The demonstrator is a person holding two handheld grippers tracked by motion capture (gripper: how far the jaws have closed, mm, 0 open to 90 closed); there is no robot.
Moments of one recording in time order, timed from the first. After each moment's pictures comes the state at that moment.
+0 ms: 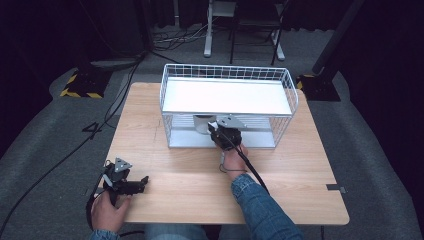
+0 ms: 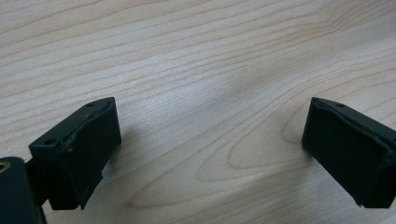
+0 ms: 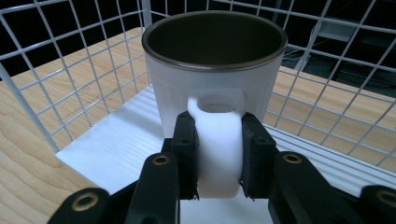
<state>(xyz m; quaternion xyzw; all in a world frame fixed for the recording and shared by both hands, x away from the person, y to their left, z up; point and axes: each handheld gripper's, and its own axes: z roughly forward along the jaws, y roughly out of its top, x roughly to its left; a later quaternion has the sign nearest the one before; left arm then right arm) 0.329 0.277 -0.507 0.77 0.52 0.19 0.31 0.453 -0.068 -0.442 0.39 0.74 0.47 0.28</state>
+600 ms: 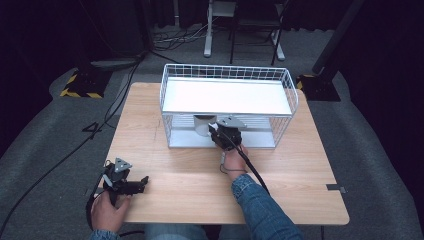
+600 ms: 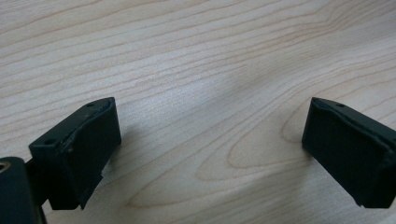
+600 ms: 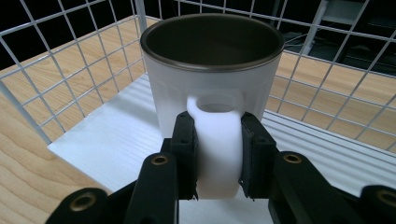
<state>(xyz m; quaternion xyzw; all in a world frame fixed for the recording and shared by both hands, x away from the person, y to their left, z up) 0.329 0.277 -0.507 0.77 0.52 0.19 0.31 0.458 -0.070 -0.449 0.41 0.75 0.46 0.26</state>
